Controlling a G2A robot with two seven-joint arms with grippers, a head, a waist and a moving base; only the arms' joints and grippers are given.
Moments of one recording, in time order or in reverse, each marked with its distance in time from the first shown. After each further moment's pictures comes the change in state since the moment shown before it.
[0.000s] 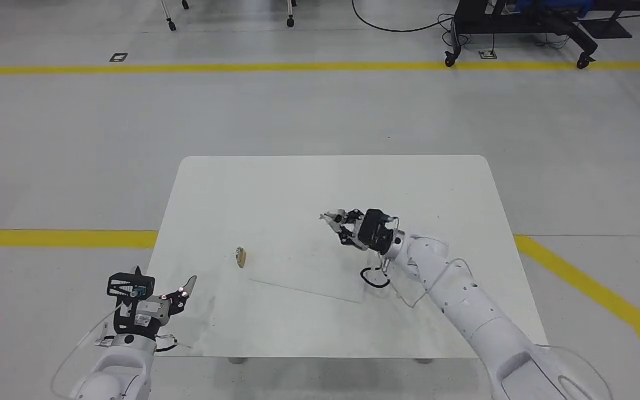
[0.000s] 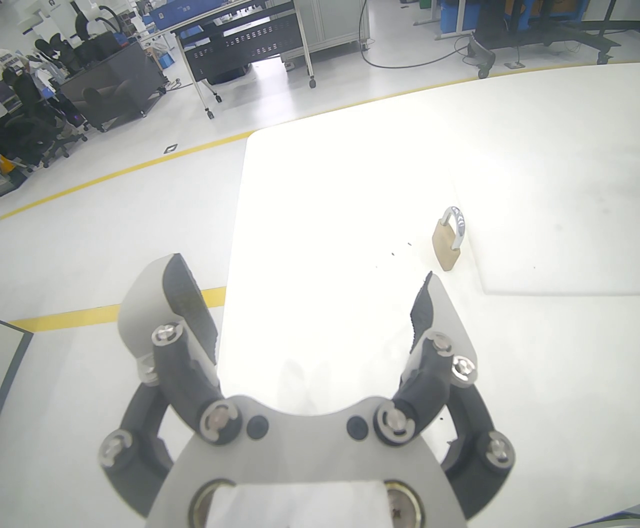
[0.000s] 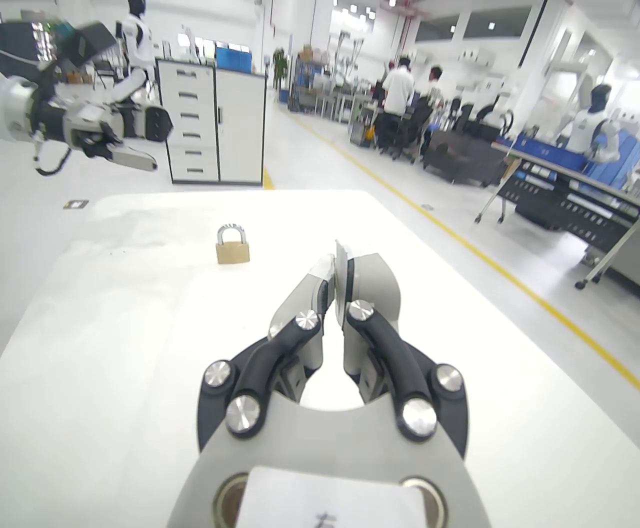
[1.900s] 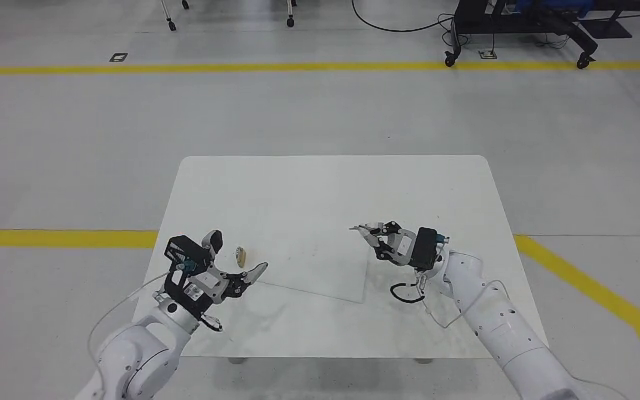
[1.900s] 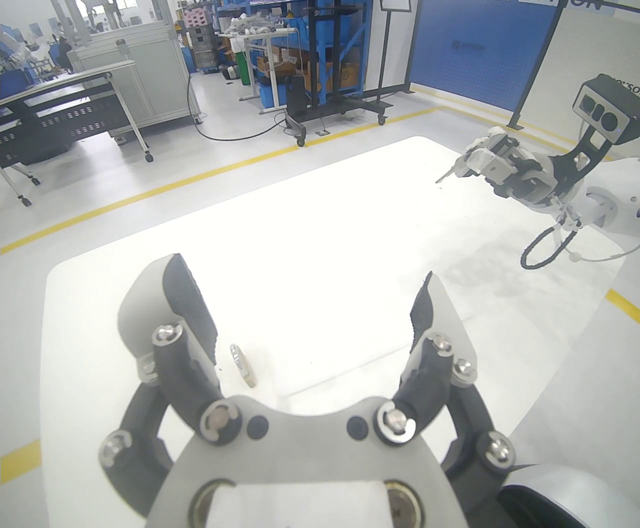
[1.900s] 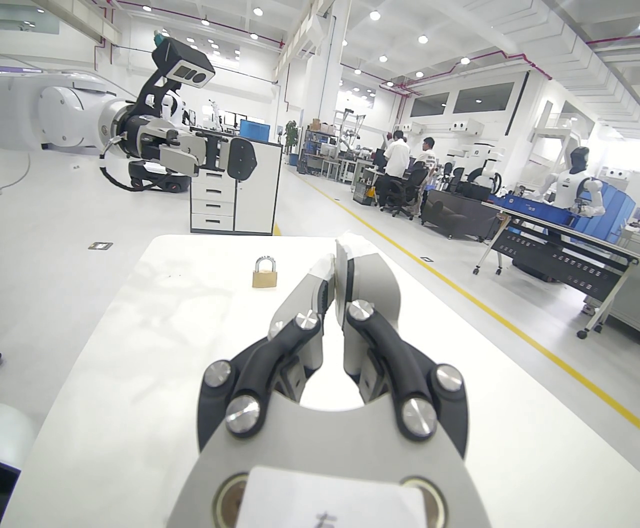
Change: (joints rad) left arm -0.187 -0.004 0.143 -0.131 -0.170 -0.365 -0.122; right arm -0.169 0.134 0.183 -0.204 -0.098 -0.097 -0.138
